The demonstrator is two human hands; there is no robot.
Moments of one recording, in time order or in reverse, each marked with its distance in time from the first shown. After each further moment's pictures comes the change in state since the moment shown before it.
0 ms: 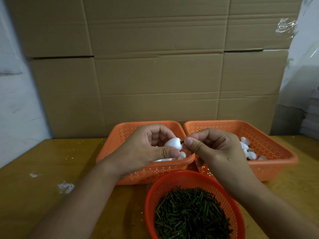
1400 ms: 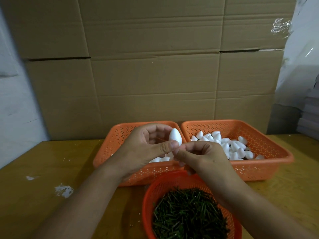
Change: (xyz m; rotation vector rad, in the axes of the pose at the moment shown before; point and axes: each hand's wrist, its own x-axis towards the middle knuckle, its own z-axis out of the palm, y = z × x) left_hand 0.002 -0.004 0.008 -0.075 0.110 -0.040; right_hand -0.003 0.010 0.012 0.032 -0.022 0.310
